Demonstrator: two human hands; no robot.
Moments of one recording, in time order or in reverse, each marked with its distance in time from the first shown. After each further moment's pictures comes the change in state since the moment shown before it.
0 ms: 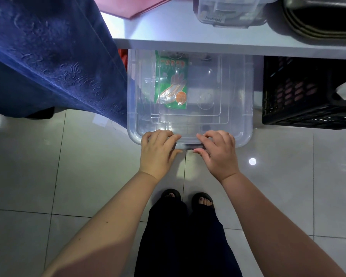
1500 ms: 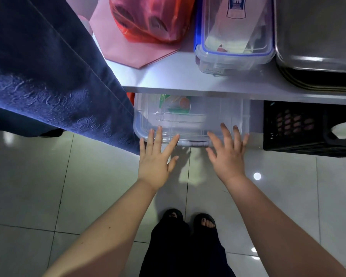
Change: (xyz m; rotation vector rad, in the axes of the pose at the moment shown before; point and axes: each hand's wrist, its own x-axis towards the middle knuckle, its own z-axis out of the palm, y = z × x) left_hand 0.058 -0.021 -0.021 0.170 -0.298 -0.158; right_hand 0.079 0.027 -0.005 -0.195 -0.078 0.190
